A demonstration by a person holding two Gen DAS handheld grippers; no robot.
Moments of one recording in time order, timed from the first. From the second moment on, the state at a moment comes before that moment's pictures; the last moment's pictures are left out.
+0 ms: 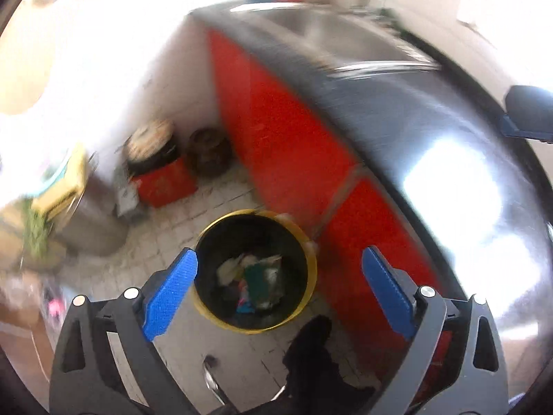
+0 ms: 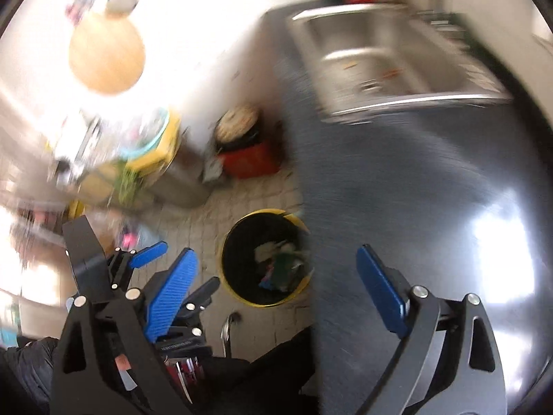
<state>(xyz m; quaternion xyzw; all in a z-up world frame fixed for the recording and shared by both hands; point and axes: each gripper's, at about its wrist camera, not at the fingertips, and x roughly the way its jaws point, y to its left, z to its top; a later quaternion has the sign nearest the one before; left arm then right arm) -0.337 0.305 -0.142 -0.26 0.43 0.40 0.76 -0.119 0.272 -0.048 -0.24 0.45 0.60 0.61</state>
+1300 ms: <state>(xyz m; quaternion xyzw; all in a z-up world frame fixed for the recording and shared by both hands) 0.105 -0.037 -0.089 0.15 0.43 -0.18 0.87 0.143 -0.258 -0.098 0.12 0.55 0.09 0.82</state>
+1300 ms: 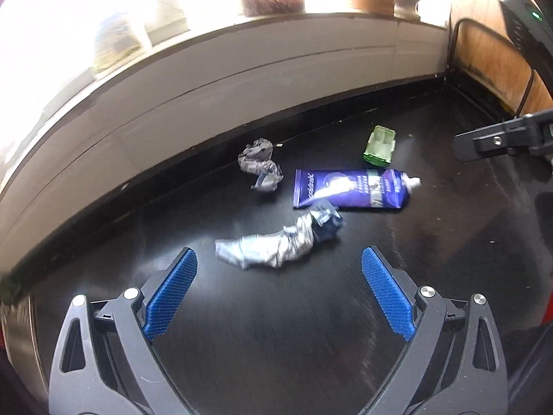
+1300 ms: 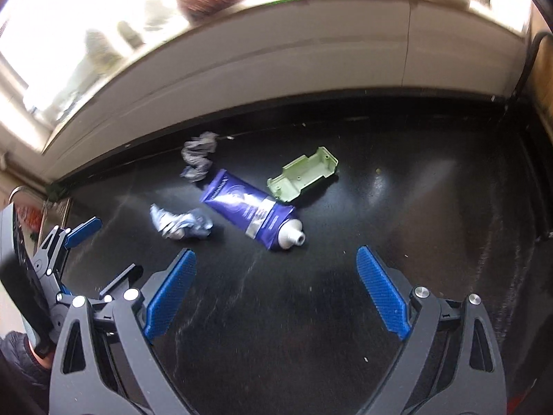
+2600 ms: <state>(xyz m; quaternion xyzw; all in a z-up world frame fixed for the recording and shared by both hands) 0.075 -0.047 -0.093 0.08 0.49 -0.15 0.86 0.143 -0.219 -0.089 0.06 0.55 0.09 0.83</state>
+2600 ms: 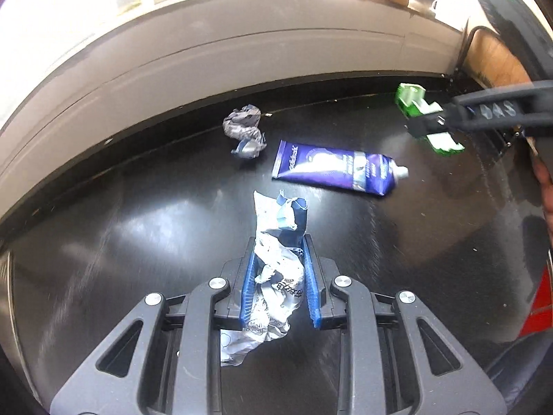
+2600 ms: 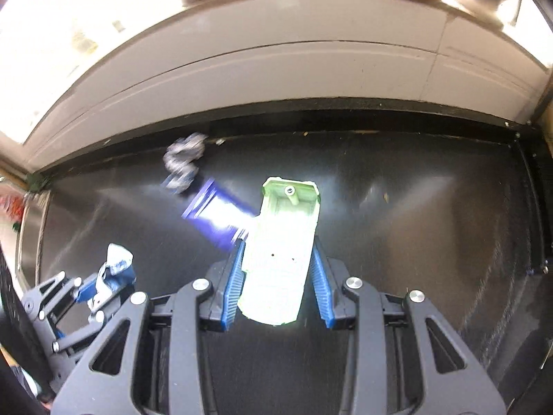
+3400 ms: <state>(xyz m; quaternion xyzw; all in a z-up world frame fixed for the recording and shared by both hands) -0.055 0.046 -0.051 -0.02 0.46 0.01 0.89 0.038 -0.111 -0.042 -0.04 0.50 0.28 0.82</state>
